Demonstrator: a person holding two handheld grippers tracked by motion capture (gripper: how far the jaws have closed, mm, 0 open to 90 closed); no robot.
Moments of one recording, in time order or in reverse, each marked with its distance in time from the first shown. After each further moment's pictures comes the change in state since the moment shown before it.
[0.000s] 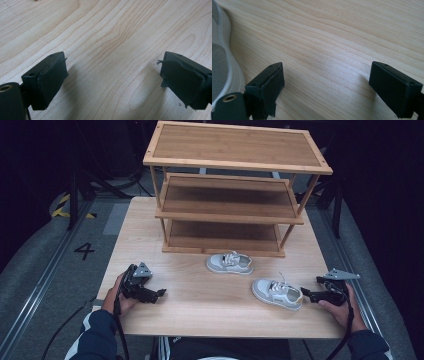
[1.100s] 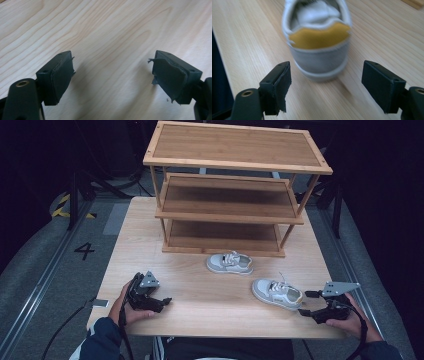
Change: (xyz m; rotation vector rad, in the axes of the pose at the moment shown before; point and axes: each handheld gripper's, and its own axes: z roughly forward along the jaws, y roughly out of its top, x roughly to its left) left arm -0.041 0.003 -0.008 0.028 -0.031 0.047; right arm 0.044 0.004 -0.038 0.046 0.338 -0.278
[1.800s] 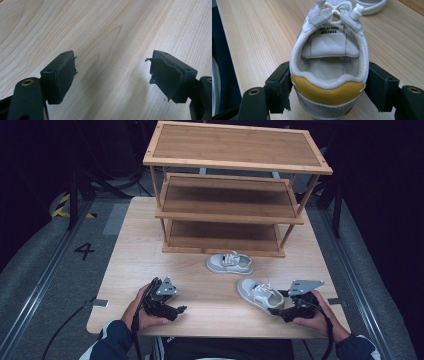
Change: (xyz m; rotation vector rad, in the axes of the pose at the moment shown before) left arm -0.040 0.024 0.009 0.006 -0.080 0.111; right arm 0.054 0.061 0.058 0.000 0.035 -0.033
